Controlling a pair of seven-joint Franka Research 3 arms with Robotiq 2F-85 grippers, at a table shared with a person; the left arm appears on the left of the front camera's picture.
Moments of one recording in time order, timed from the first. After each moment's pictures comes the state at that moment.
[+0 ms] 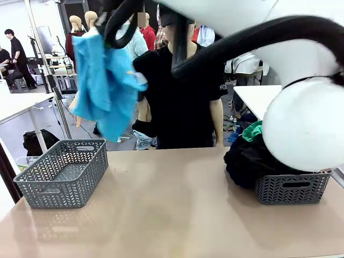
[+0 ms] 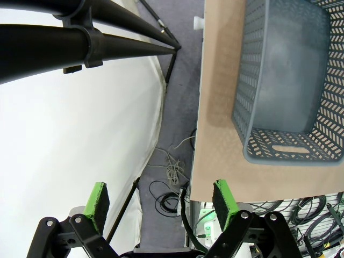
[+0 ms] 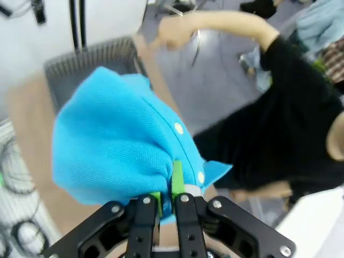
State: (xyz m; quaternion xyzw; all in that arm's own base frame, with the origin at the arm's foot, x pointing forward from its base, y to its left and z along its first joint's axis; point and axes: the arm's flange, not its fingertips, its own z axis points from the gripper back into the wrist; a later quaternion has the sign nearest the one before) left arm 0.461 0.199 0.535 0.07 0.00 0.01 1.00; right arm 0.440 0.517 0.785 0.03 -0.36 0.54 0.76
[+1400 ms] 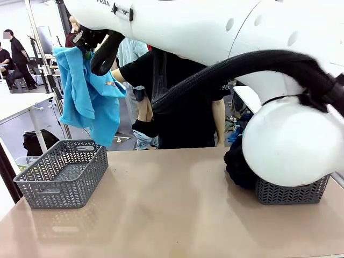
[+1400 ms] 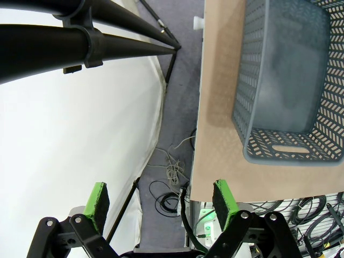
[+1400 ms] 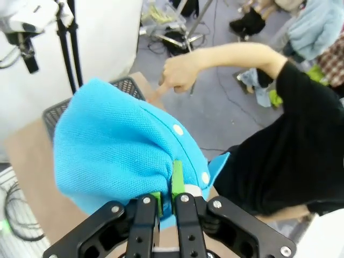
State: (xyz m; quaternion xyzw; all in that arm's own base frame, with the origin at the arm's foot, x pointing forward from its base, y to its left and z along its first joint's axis) left arm 0.461 0.199 0.536 0.07 0.00 0.01 1.00; right arm 0.448 0.566 0.744 0.06 -0.40 0.51 0.76
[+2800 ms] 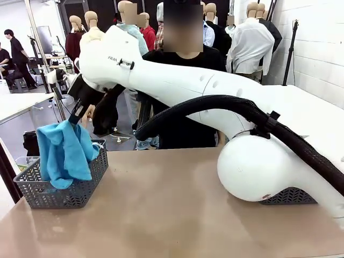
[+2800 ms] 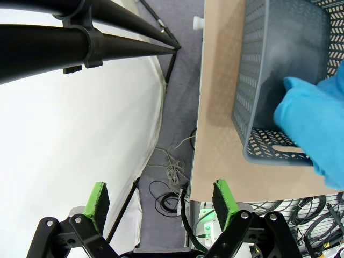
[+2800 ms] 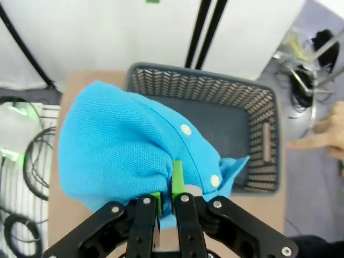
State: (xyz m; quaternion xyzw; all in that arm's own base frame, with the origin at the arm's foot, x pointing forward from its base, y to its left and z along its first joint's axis) left arm 0.461 0.199 0.535 0.07 0.00 0.01 1.00; right arm 0.497 0.632 0.541 0.24 -0.25 0.71 0.61
